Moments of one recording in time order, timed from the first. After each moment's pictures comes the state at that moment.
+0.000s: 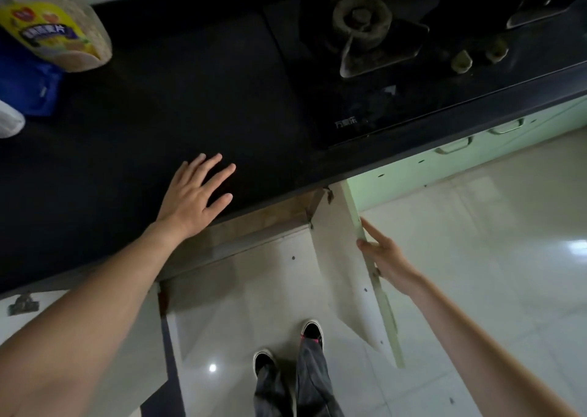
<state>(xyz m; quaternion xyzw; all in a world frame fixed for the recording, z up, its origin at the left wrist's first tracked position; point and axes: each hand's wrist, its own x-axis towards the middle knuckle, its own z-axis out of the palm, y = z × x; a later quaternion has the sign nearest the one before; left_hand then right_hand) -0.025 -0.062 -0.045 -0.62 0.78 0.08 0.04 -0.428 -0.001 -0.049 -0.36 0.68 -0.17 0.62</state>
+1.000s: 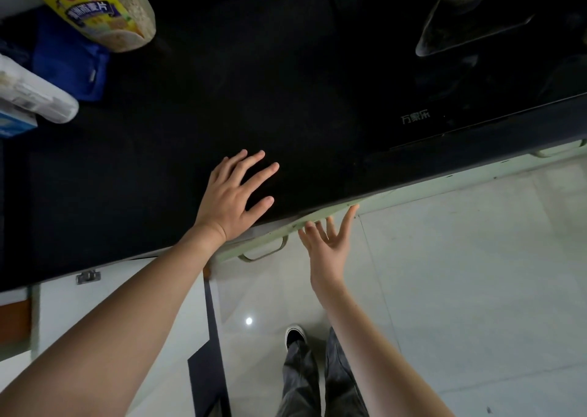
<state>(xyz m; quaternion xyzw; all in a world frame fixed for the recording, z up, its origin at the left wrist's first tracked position) -0.026 -0.065 -0.049 -0.62 0.78 0.07 -0.02 -0.225 -0.010 -0.070 -0.08 0.55 -0.48 0.68</state>
